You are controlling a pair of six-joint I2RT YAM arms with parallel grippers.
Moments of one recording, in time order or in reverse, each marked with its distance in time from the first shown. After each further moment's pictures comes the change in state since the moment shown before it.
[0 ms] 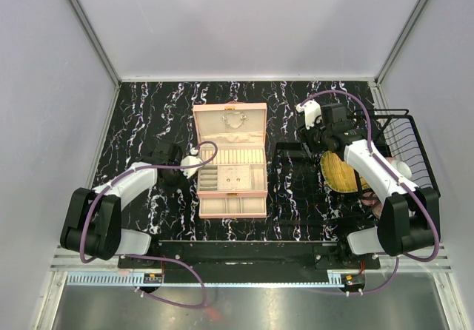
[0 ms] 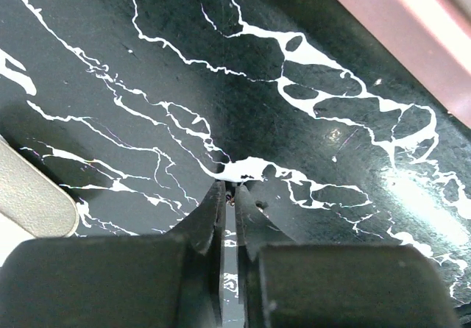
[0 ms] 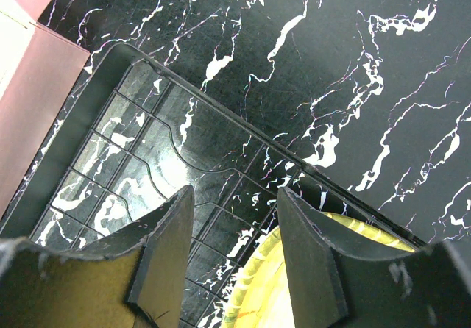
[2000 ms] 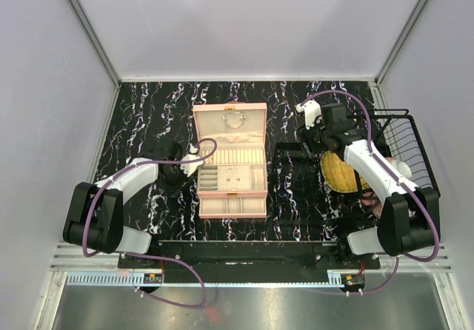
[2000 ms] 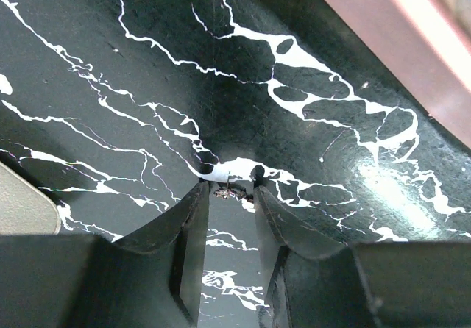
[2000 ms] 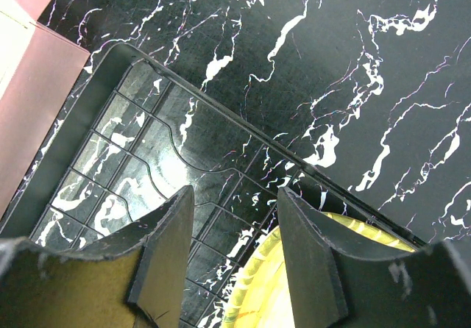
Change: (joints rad) left arm 0.009 0.042 0.047 -0.054 0.033 -0.035; right arm 0.000 0.000 0.000 0.000 0.000 0.000
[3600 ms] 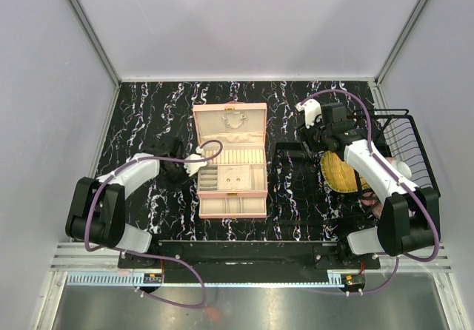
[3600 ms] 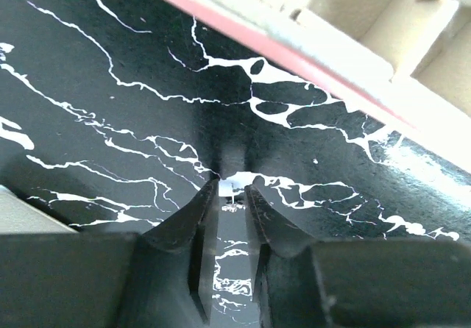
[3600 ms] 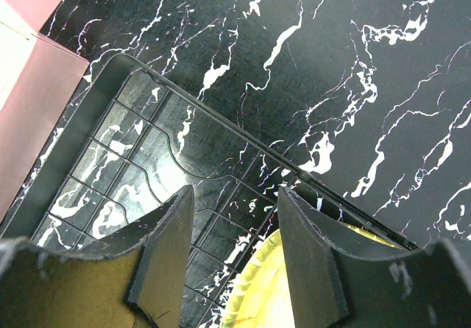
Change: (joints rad) left arm 0.000 0.052 0.054 -0.033 0.071 0.175; right arm 0.000 0.000 0.000 0.022 0.000 -0.001
